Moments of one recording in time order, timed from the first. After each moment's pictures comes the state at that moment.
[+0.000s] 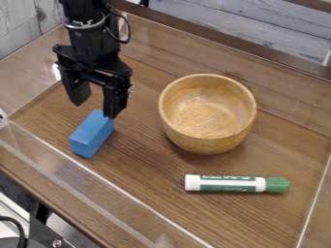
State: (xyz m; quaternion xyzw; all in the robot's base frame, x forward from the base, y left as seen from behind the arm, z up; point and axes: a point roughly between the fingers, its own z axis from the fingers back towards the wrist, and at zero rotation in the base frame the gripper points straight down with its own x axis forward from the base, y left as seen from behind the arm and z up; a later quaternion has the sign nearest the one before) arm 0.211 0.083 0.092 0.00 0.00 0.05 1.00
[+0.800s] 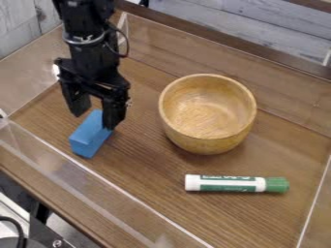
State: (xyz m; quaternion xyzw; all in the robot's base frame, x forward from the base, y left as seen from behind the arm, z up) arm 0.207 0.086 0.075 -0.01 0.01 0.04 1.00
